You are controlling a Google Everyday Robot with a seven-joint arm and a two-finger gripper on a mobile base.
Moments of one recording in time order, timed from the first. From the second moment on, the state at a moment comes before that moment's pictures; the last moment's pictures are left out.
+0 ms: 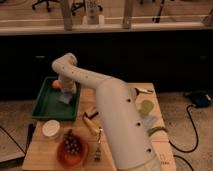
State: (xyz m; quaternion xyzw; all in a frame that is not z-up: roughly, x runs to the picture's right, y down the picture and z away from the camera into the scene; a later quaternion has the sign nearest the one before) arm -0.245 0.024 0.933 -0.16 -0.26 -0.60 0.74
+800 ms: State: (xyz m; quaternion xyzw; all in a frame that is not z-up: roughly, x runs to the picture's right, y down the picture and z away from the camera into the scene) arm -0.264 0.027 0.958 -0.18 -0.29 -0.61 0.71
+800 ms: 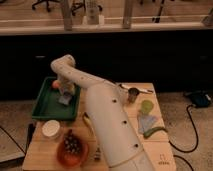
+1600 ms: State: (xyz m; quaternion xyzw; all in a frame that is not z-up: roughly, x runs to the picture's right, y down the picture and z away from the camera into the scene) arm -0.313 0.061 0.921 -0.15 -0.36 -0.68 0.62
